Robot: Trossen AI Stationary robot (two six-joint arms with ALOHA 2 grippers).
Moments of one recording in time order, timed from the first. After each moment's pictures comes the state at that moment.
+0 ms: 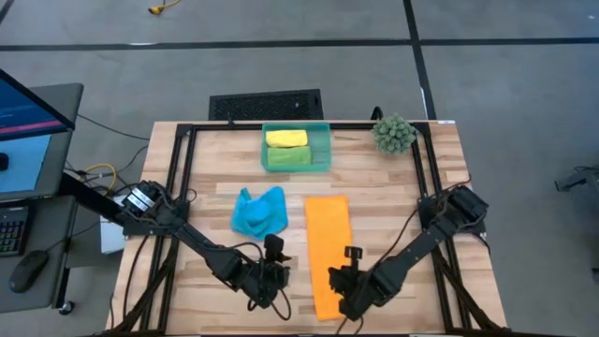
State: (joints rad) left arm -0.61 1.87 1.18 -0.33 -0.67 -0.08; right arm 0.73 1.94 1.28 -0.65 0.44 0.69
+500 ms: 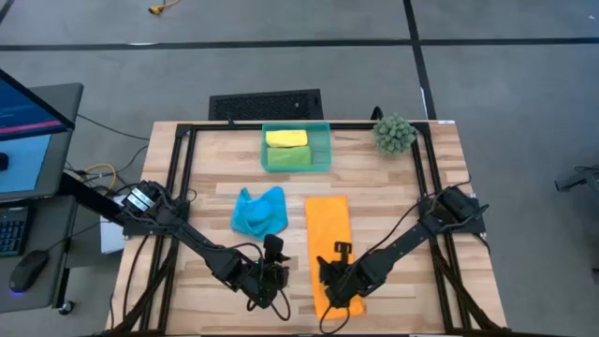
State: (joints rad) left arm -0.61 1.87 1.18 -0.34 -0.66 -0.08; right arm 0.63 2.00 1.27 -0.56 0.34 0.59
